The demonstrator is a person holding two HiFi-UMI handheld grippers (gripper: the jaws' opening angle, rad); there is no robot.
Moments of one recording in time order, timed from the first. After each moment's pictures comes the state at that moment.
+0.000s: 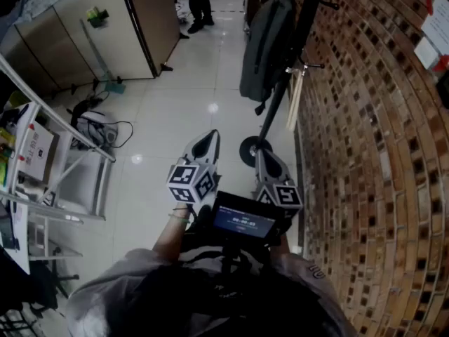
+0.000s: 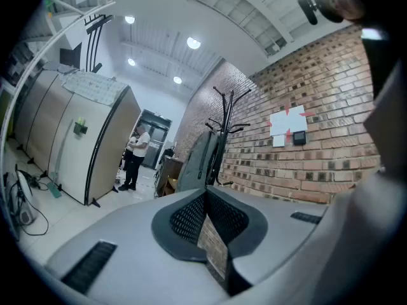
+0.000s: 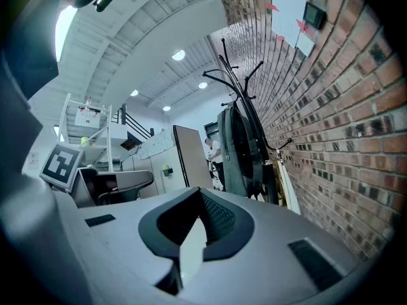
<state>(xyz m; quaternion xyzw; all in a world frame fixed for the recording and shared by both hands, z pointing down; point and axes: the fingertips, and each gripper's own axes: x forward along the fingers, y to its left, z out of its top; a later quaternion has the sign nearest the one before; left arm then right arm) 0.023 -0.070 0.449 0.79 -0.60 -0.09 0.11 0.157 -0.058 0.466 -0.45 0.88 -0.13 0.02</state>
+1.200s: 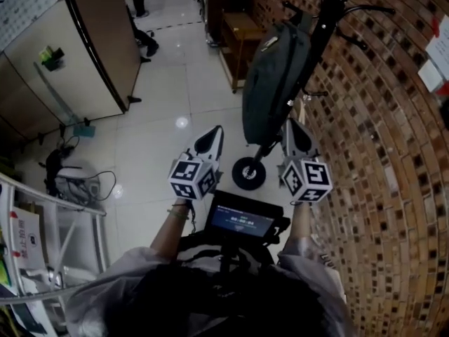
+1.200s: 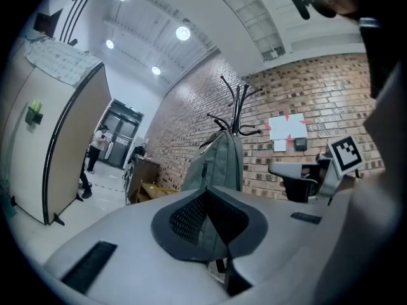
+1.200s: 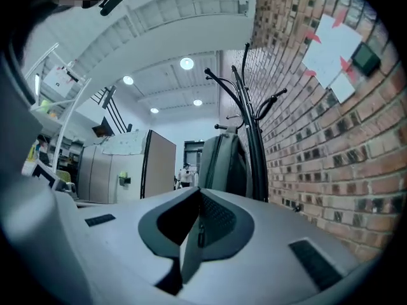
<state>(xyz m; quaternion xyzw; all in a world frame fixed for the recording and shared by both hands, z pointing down) -0.025 -0.251 0.414 0.87 -0.47 -0.08 0.08 0.149 -0.238 0.351 -0.59 0.81 0.02 0.03</state>
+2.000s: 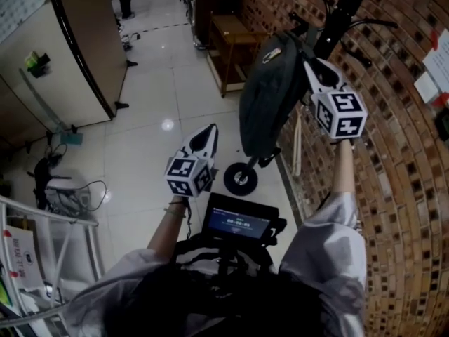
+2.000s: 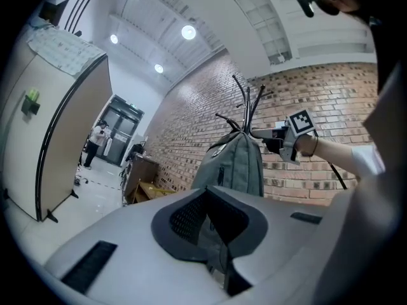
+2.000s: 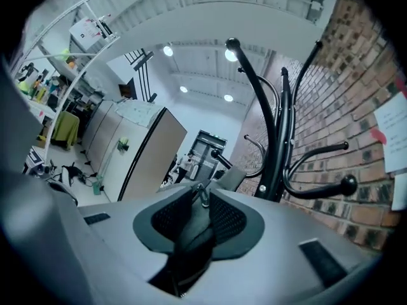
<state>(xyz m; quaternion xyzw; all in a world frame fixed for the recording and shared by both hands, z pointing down) -0.042 -0.303 0.412 0.88 -0.46 -0.10 0.10 0.166 -0.367 0.209 -0.57 0.79 0.17 -0.13</state>
